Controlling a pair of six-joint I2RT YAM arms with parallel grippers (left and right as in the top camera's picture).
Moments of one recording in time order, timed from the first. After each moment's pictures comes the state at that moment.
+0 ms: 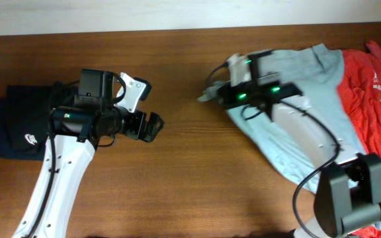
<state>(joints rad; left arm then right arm) -0.16 1.40 1.29 -0.95 0.38 0.18 0.30 1.75 1.29 -0.45 -0.39 0.09</state>
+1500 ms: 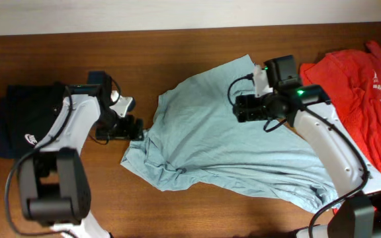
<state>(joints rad) -0.02 1.89 1.33 -1.05 0.25 0.15 0.18 1.59 1.29 -0.83 -0.24 0.12</state>
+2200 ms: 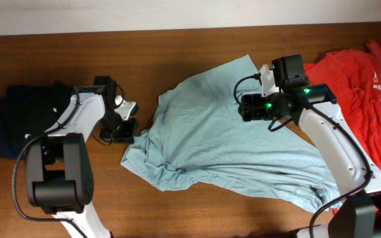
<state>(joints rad) -0.02 1.98 1.33 -1.03 0.25 0.16 0.15 1.59 1.29 -0.86 -0.24 0.13</state>
